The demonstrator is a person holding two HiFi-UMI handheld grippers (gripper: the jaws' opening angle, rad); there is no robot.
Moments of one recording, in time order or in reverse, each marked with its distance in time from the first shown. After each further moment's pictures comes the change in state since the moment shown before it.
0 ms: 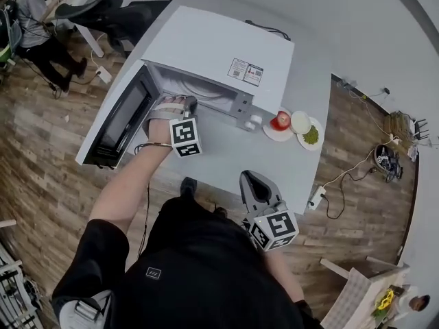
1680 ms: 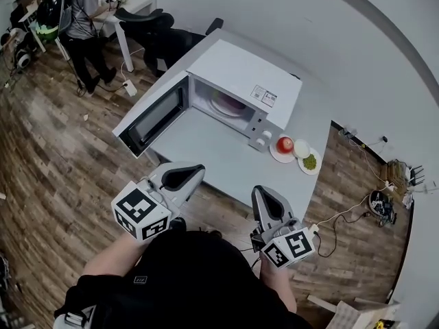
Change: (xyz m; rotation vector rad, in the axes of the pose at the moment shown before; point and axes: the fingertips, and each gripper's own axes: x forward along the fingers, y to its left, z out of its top) left arm -0.388 -0.009 0.056 -1.182 -0.789 -0.122; right arm -0.101 0.094 0.083 -0.055 -0.245 0.212
